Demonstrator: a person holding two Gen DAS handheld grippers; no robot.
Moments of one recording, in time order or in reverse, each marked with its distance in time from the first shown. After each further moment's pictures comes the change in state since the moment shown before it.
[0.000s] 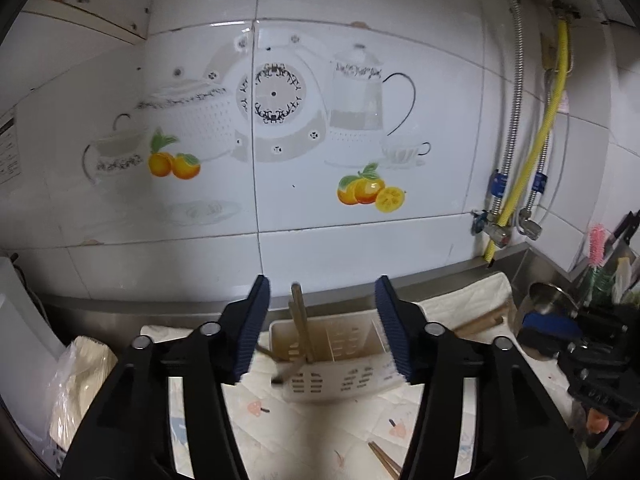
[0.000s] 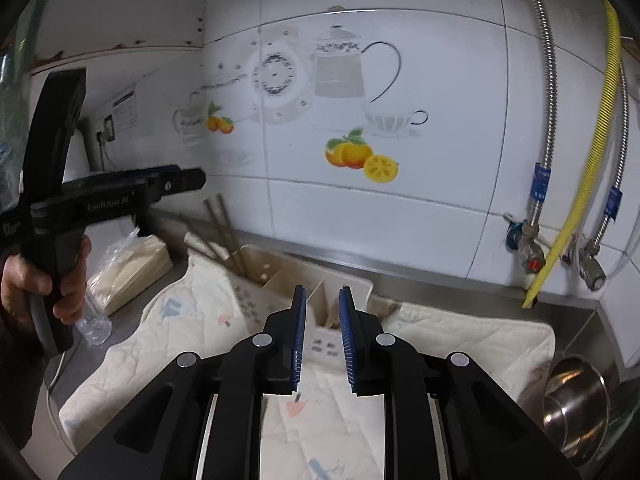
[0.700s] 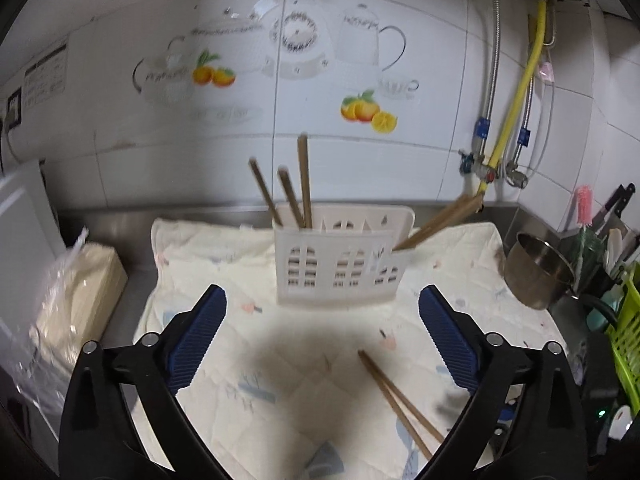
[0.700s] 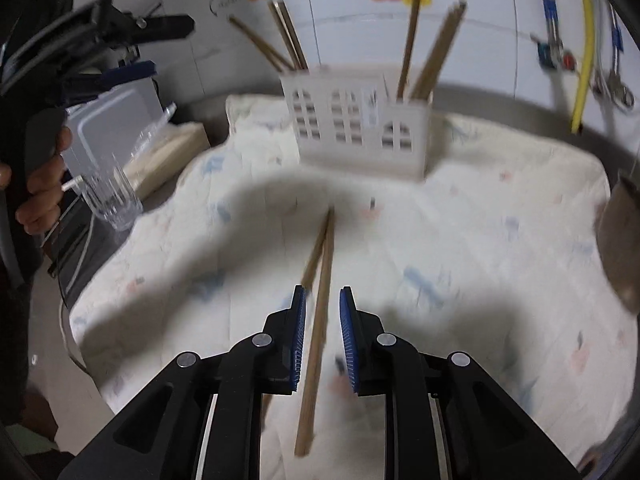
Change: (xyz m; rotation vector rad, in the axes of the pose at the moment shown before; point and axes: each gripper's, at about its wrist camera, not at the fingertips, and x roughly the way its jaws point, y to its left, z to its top) left arm -0.053 -0.002 -0.118 -0.079 0.070 0.020; right arm 0.008 0.058 -0.189 0.085 0.255 0.104
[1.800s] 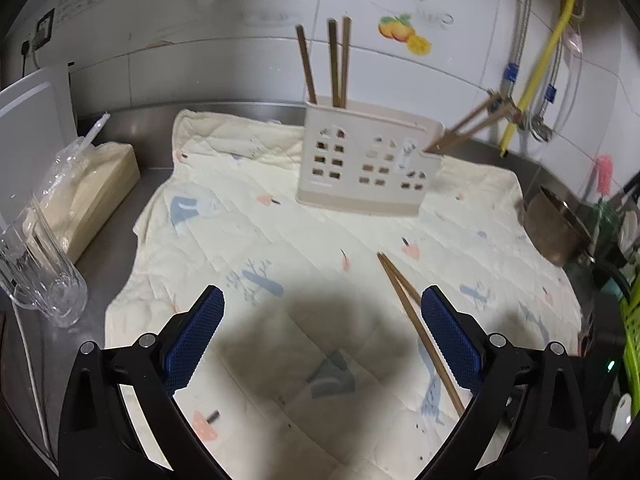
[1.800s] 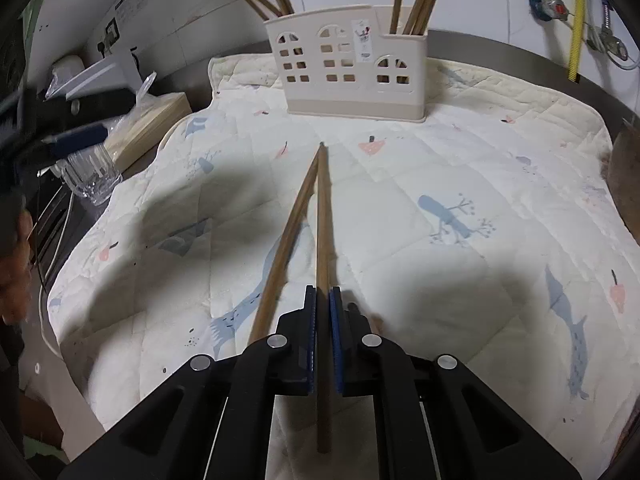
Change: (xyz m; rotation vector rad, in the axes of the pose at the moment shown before) left arm 0.007 0.011 -0.090 -0.089 0.157 0.053; right arm 0.029 0.004 -0.031 0.054 0.060 -0.035
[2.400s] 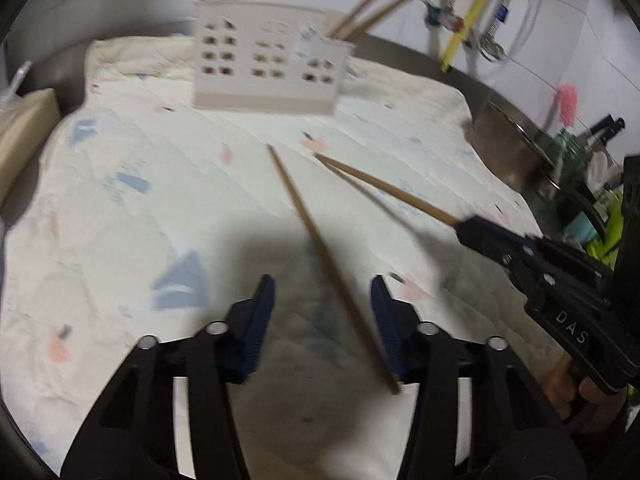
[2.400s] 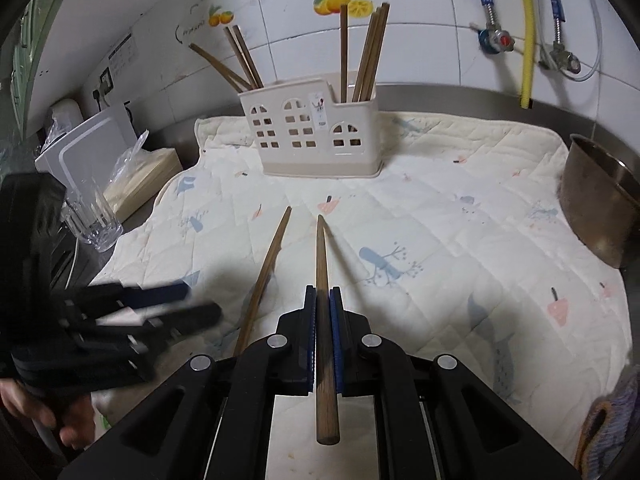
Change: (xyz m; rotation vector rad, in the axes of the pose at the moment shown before) left arm 0.039 -0.079 -0.067 0.045 0.219 -0.185; right arm -0.055 -0.026 0.007 0.049 -0.157 -0.037
